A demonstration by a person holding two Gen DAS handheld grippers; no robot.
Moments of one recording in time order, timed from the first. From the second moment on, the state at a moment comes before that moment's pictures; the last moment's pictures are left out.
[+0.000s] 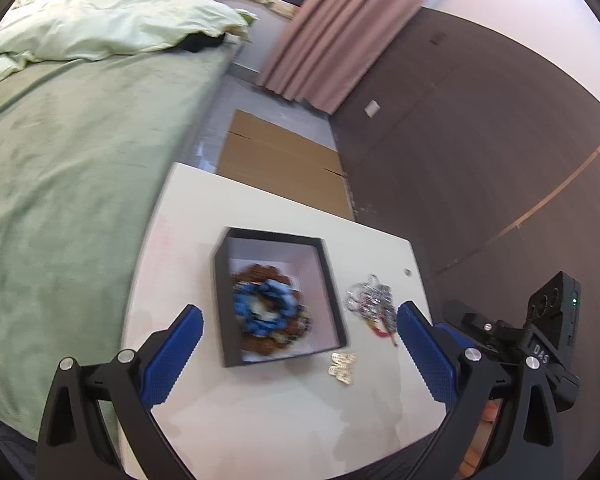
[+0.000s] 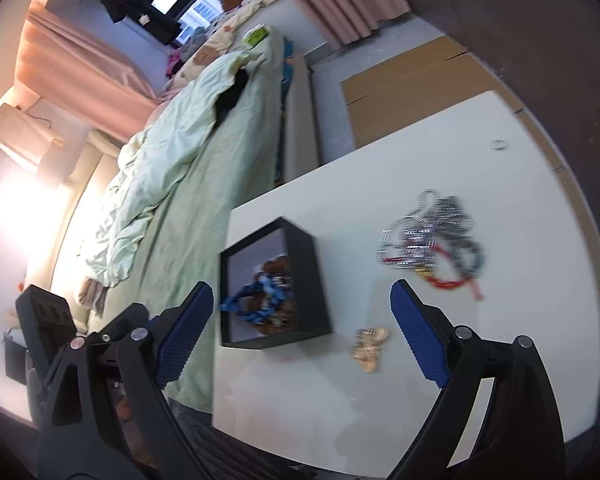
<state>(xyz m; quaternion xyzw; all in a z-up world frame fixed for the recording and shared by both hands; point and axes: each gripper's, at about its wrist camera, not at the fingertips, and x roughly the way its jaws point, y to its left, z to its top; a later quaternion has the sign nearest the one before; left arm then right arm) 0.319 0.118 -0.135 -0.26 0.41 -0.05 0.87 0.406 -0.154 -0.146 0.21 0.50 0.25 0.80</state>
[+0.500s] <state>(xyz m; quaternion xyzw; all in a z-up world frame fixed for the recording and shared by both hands) 0.327 0.019 -0.156 -0.20 0.47 -0.12 0.85 0.384 -0.229 -0.156 0.20 0.49 0.20 0.83</state>
